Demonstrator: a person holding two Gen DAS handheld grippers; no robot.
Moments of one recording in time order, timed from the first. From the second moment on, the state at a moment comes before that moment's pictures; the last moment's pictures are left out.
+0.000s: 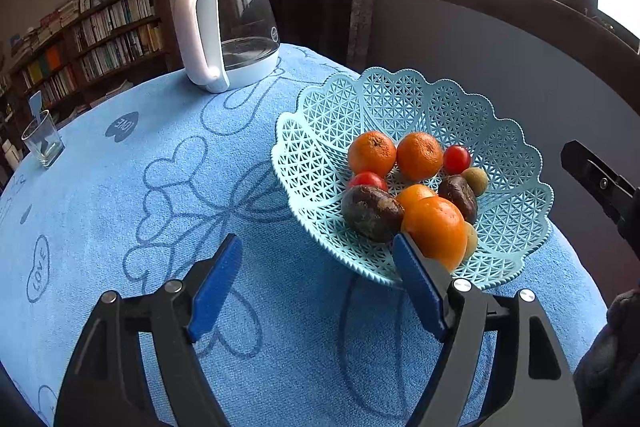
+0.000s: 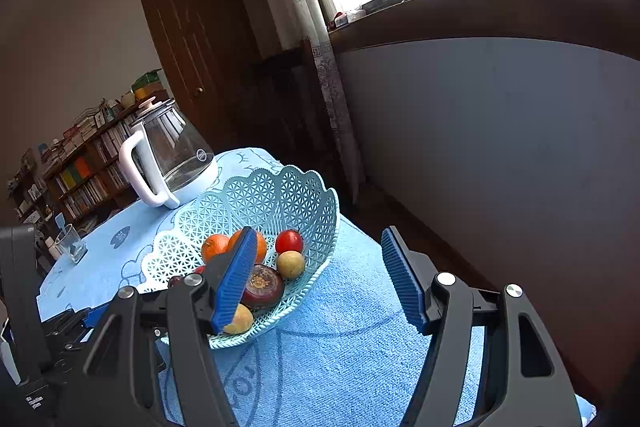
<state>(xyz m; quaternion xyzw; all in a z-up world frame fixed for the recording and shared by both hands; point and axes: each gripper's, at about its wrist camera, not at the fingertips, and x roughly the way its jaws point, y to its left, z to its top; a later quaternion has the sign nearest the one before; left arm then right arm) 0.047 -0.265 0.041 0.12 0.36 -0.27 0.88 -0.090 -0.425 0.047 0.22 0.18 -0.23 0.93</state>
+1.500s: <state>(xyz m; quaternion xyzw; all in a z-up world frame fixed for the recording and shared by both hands) -0.006 -0.220 0.066 0.15 0.23 -0.16 0.95 -0.071 -0.374 0.040 0.13 0.26 -0.15 0.95</state>
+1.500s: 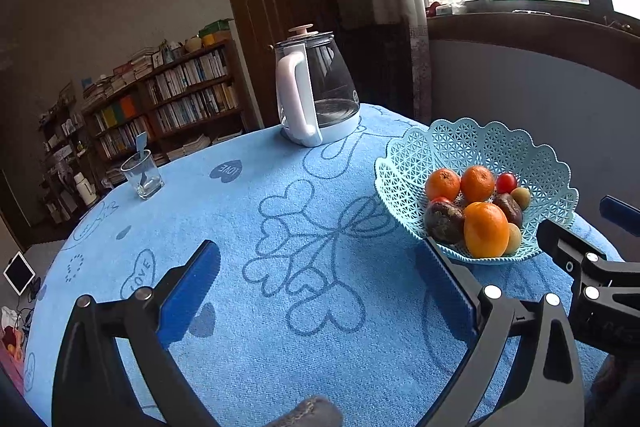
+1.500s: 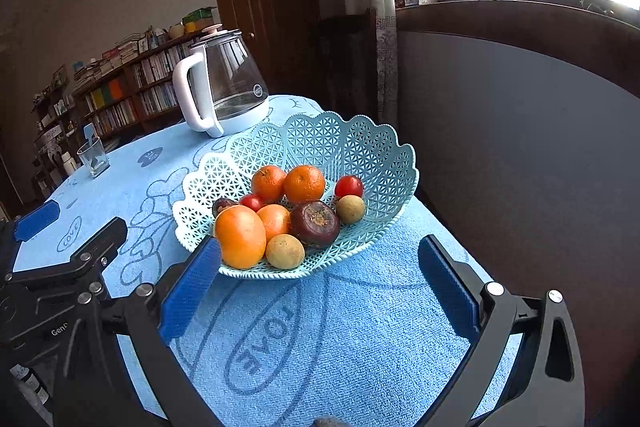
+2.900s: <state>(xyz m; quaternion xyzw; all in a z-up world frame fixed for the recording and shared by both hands) -0.010 -0.223 0.061 0.18 0.21 -0.14 0.95 -0.069 -0.367 0.039 0.10 0.26 -0.15 0.95</state>
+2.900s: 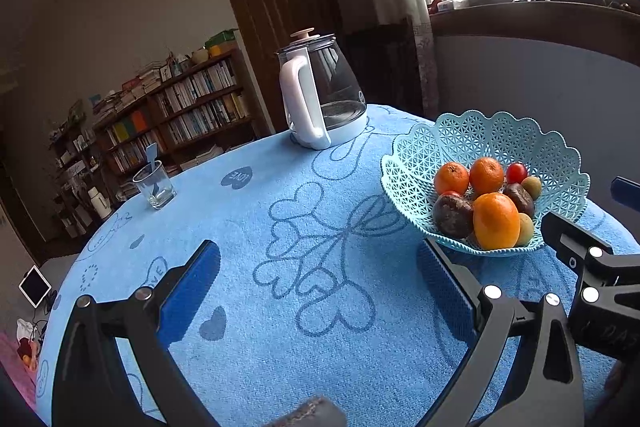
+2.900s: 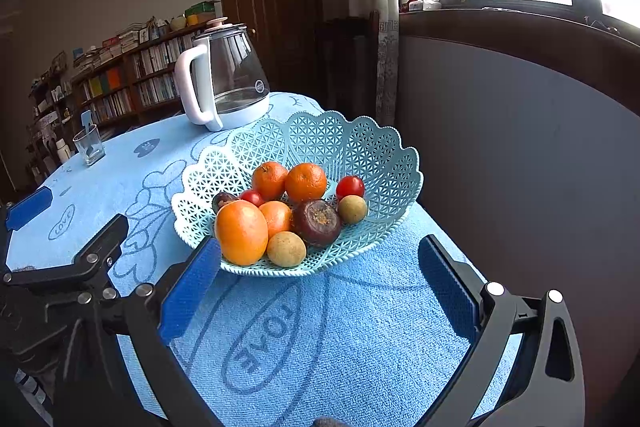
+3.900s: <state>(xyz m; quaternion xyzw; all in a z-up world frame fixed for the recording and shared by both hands) -0.009 -0.223 0.057 0.18 0.22 -0.14 0.95 -0.068 -0.368 0.038 0.10 0.26 -0.15 0.95</state>
